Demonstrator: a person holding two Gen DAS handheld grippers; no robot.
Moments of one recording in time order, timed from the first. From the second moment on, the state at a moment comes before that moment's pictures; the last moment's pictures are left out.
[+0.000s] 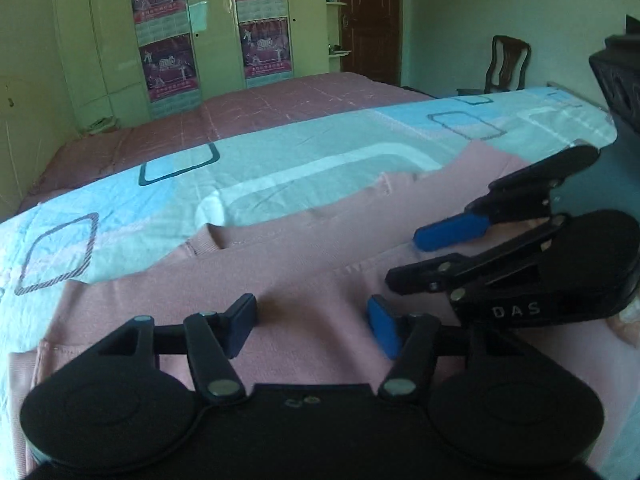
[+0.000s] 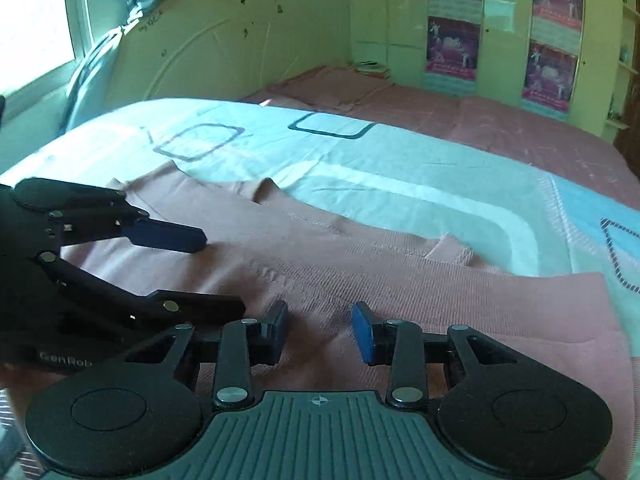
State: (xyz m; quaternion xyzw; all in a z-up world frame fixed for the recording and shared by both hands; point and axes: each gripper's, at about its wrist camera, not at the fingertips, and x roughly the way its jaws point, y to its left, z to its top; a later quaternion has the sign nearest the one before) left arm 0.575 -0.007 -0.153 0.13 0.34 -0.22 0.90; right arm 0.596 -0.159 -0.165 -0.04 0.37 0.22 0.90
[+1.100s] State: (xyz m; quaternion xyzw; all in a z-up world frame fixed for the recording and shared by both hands) left arm 0.518 0.015 -0.158 0.06 0.37 -0.16 0.92; right arm 0.532 -0.163 -0.160 -0.05 0.38 0.15 0.91
